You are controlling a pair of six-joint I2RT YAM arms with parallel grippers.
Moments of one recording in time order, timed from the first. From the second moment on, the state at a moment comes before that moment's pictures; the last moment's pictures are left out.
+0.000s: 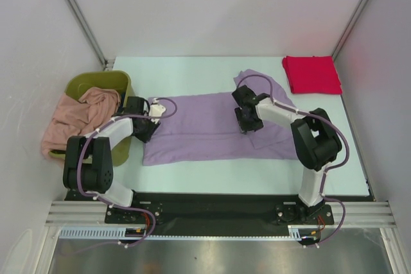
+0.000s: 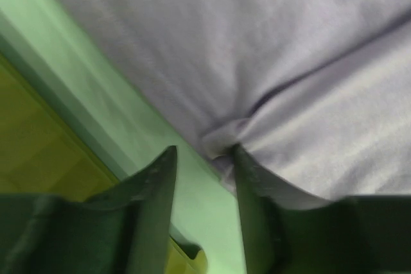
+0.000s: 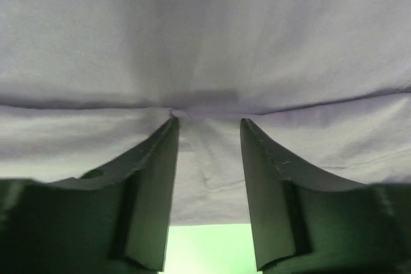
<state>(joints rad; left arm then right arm) -0.06 1.54 0.83 -0.42 0.08 0.56 0.55 1.89 1.30 -0.65 0.21 0.25</state>
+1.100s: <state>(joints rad) -0.33 1.24 0.54 -0.43 0.07 0.74 -0.34 1.22 0.57 -0.56 0.01 0.68</state>
